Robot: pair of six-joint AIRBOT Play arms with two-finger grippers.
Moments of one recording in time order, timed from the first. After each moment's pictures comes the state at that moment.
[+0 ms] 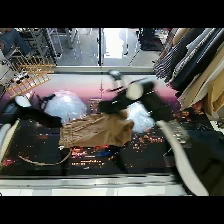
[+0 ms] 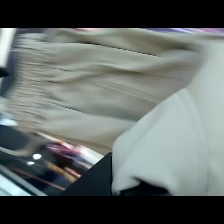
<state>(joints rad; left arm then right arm) 0.12 -1.51 1.37 1.09 -1.35 -1.11 0.58 -1.65 1.89 -1.27 1.27 1.78</state>
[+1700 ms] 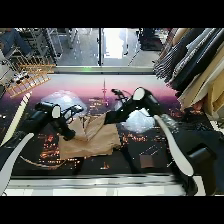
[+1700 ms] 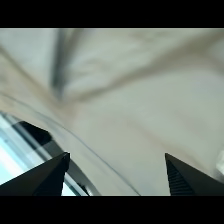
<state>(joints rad) -0.27 -1.43 1.28 1.61 -1.33 -1.15 0.38 -1.82 1.76 -0.90 1.38 1.37</state>
